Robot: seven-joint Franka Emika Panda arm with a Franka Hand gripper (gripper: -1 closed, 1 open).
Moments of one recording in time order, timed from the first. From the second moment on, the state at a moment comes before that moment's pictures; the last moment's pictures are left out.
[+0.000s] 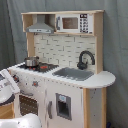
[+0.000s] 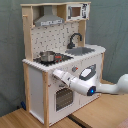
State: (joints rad) arm -0.95 -1.40 1.58 -1.99 -0.65 2.95 0.52
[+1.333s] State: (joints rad) arm -0.95 -1.40 1.58 -1.99 -0.65 2.96 0.78
